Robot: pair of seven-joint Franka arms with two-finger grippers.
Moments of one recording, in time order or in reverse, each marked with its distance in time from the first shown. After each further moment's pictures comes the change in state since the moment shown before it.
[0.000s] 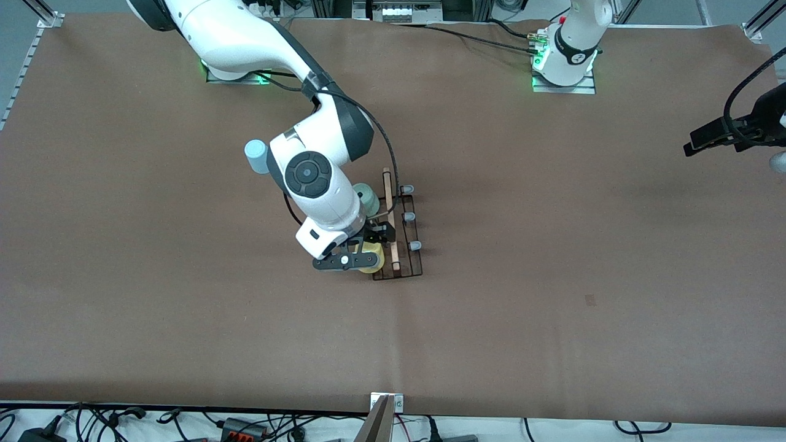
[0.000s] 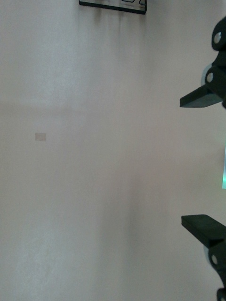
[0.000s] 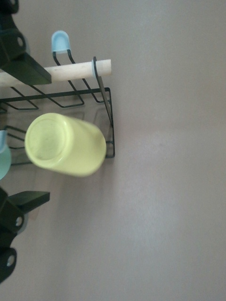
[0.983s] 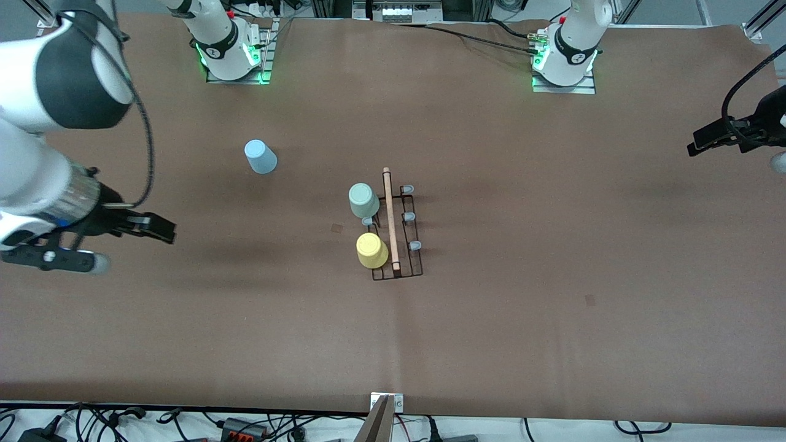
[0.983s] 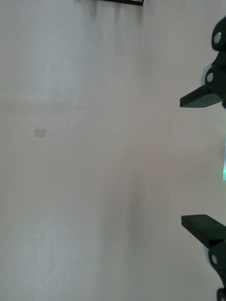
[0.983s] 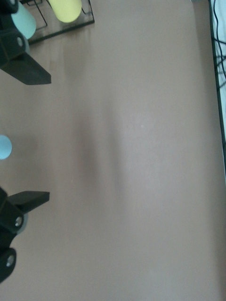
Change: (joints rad) left arm 0.003 0.004 0.002 0.000 0.024 0.001 0.033; right arm -0.419 -0.327 -0.062 -0.005 -0.084 -0.419 -0.273
